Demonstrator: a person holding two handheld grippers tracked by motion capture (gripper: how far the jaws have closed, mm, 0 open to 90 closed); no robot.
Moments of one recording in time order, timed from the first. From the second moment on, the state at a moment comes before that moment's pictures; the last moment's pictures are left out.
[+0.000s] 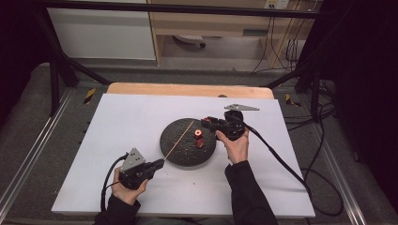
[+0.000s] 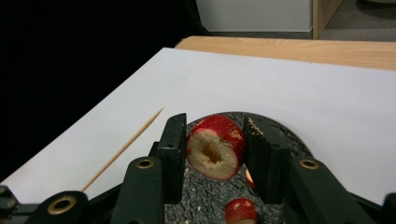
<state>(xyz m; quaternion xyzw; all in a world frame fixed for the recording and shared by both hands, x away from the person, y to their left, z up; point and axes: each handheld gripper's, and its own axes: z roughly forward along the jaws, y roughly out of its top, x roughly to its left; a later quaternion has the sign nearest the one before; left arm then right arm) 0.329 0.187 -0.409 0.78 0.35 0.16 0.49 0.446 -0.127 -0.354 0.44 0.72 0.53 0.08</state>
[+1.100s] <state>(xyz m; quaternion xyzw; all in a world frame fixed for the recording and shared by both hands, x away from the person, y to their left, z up) 0.329 0.183 -0.412 0.78 0.35 0.16 0.49 0.430 -0.072 -0.443 0.40 0.79 0.46 0.04</state>
